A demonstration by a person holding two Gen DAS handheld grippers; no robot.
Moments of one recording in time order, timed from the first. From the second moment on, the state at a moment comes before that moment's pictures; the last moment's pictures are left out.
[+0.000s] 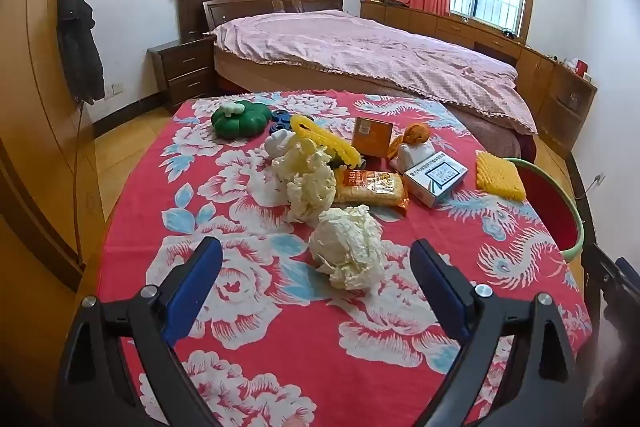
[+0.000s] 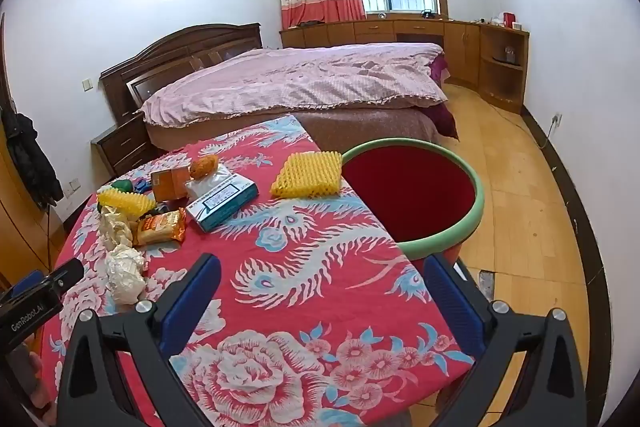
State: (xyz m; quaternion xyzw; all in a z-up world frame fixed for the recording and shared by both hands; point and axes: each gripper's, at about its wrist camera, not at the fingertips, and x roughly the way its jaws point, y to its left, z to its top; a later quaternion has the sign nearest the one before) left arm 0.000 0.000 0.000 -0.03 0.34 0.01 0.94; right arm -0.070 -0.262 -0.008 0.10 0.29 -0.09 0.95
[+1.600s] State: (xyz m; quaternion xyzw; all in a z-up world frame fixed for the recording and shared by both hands) left arm -0.003 0.010 0.005 -0.04 0.34 0.01 0.94; right arm -0.072 -0.266 -0.006 0.11 0.29 -0.09 0.95
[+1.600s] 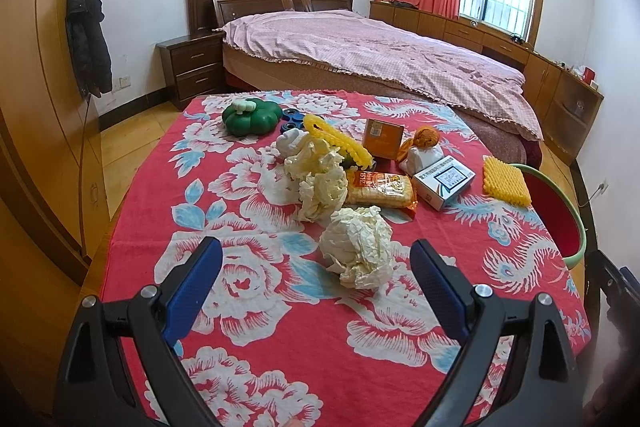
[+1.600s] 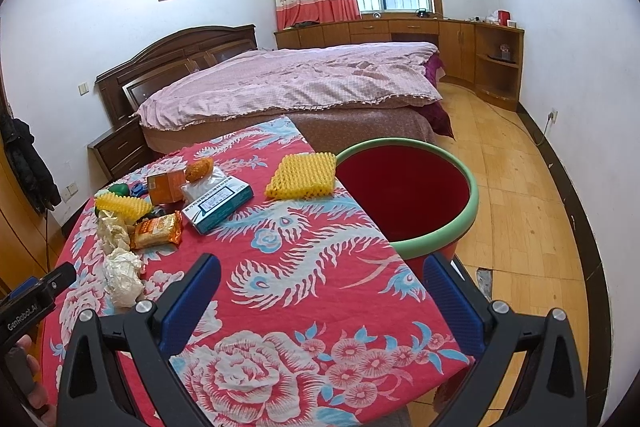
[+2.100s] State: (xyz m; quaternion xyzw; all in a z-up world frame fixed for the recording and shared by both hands) left arm -0.003 0.010 0.005 -0.04 0.34 0.01 0.94; right arm -0.071 -0.266 -0.006 0.11 0.29 -0.09 0.95
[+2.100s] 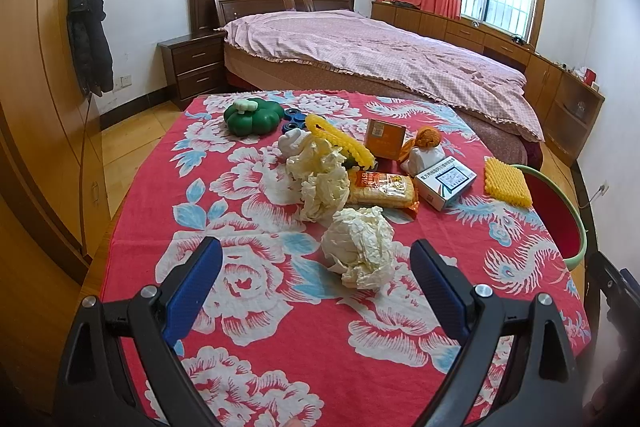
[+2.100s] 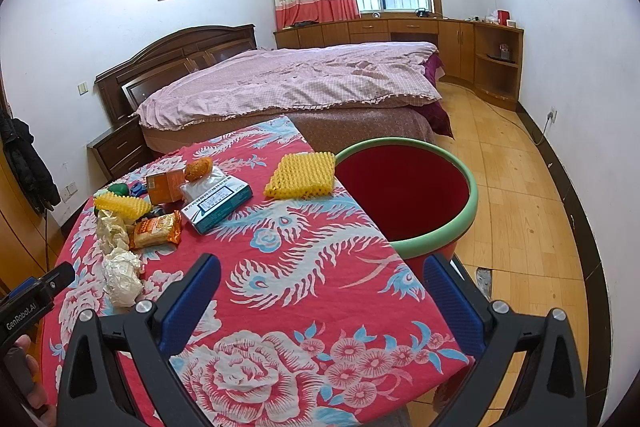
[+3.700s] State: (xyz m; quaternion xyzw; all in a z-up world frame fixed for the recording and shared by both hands) left arm 0.063 -0.010 -0.049 -0.02 0.42 -0.03 0.91; right arm -0.025 -0.281 -0.029 0.10 0.33 -0.10 0.93
